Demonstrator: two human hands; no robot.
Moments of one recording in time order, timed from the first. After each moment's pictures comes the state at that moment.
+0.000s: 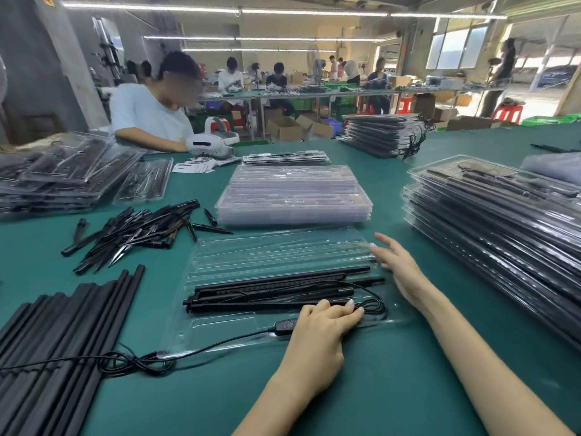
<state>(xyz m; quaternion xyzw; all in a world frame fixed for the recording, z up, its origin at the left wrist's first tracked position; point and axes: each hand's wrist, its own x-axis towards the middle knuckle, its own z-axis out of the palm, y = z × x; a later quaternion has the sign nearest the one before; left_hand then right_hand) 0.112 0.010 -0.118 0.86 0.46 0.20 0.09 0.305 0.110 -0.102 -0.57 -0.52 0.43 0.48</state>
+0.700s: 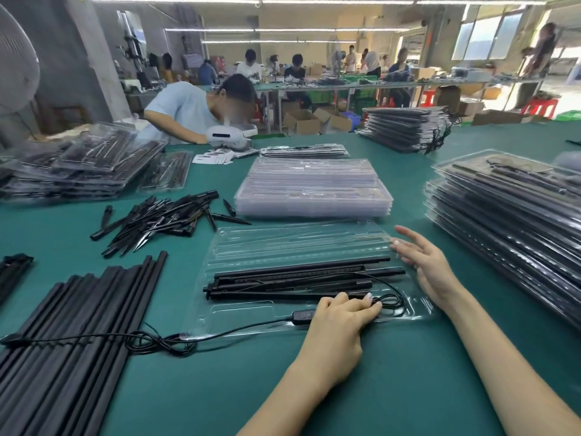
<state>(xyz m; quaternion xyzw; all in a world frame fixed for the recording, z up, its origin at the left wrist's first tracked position) 0.112 0.007 -0.117 0.86 0.46 0.20 0.09 0.314 0.106 -0.104 -0.48 -0.49 0.48 0.55</state>
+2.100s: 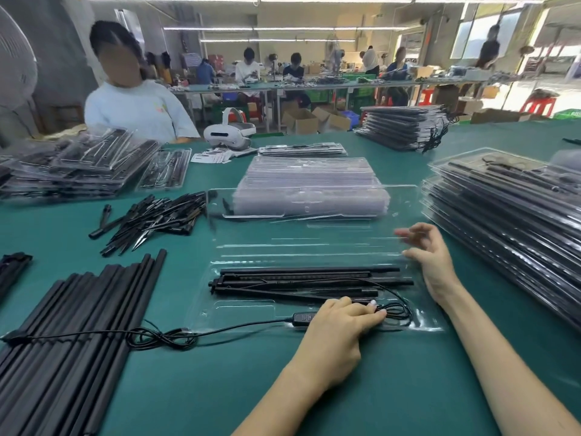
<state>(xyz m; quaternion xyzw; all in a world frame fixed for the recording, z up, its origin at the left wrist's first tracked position) 0.111 -0.002 -0.114 0.88 0.42 0.21 0.10 0.318 0.107 -0.107 -0.47 -0.51 0.38 0.61</state>
